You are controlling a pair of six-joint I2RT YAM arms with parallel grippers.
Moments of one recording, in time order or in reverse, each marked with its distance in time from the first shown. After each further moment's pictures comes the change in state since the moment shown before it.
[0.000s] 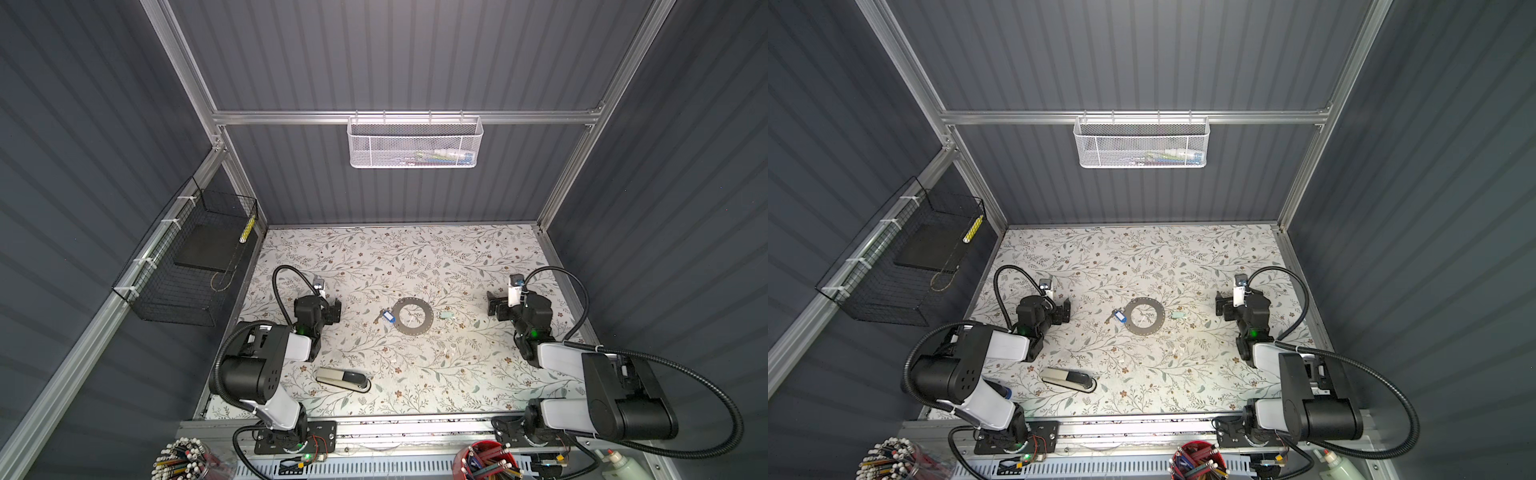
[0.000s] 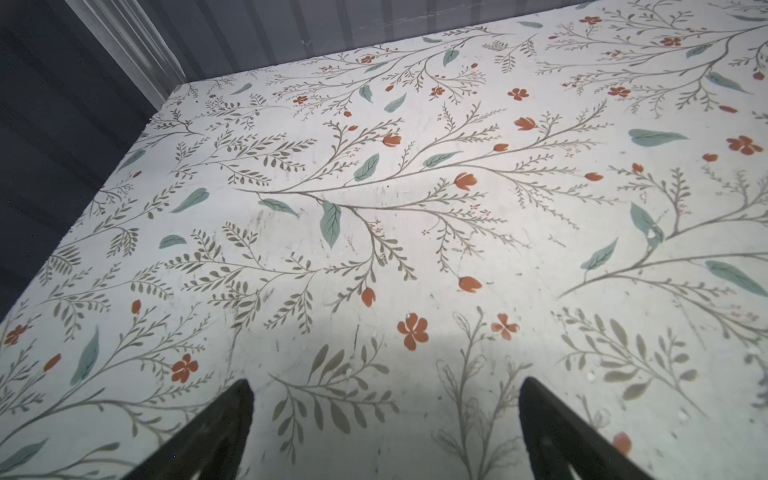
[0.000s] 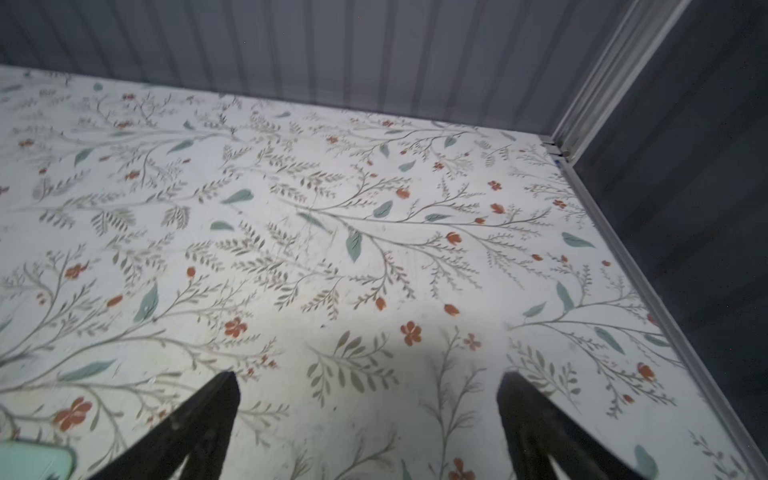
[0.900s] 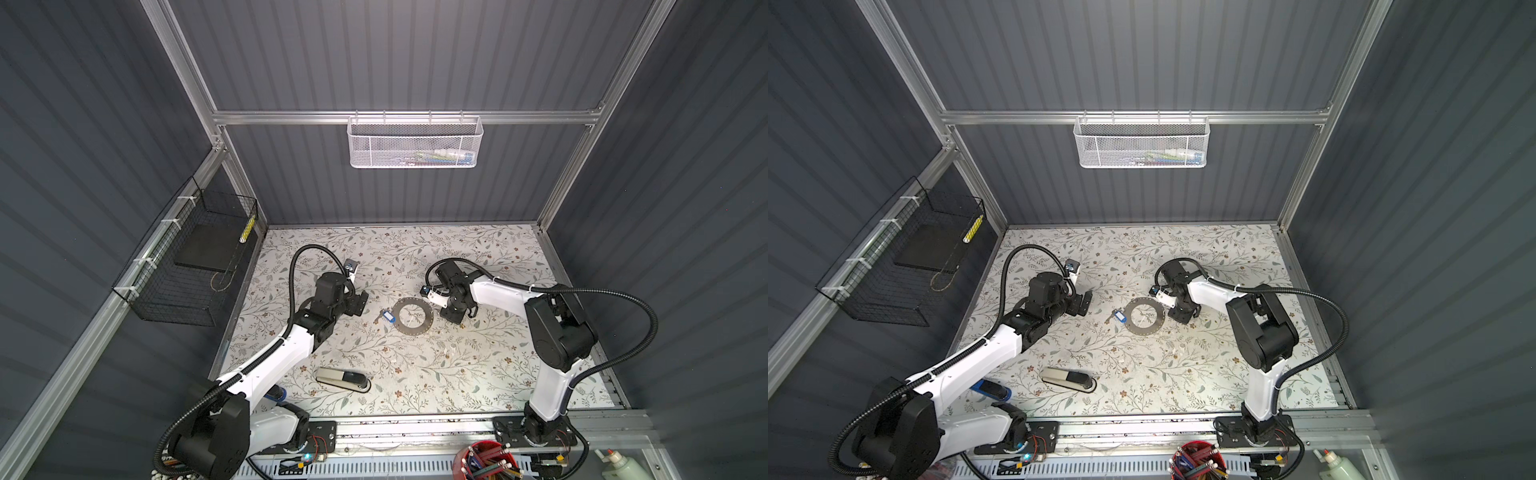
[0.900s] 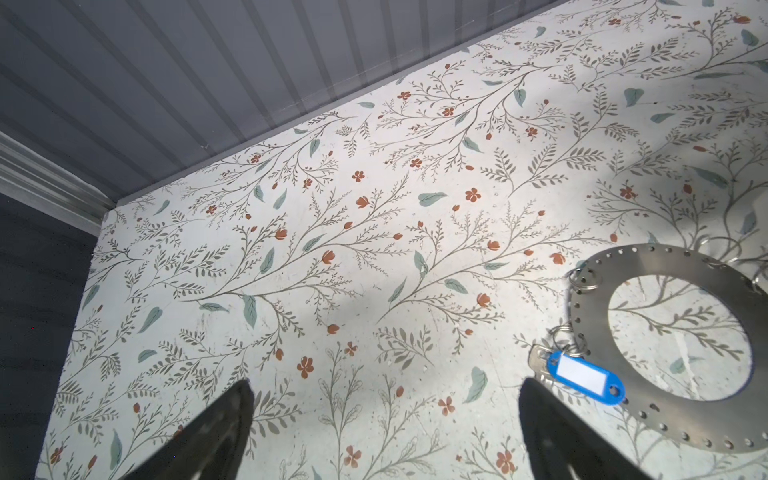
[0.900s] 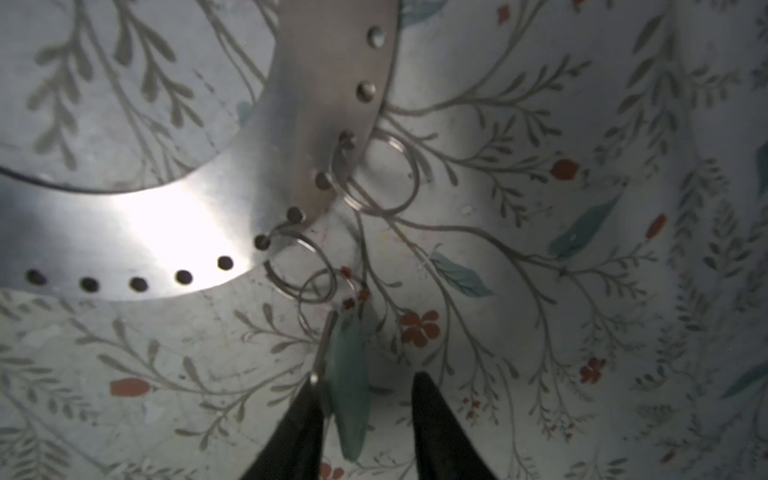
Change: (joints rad) left arm -0.299 -0.447 0.359 -0.938 -0.047 0.038; right arm 0.544 0.472 0.894 -1.477 0.212 -0.489
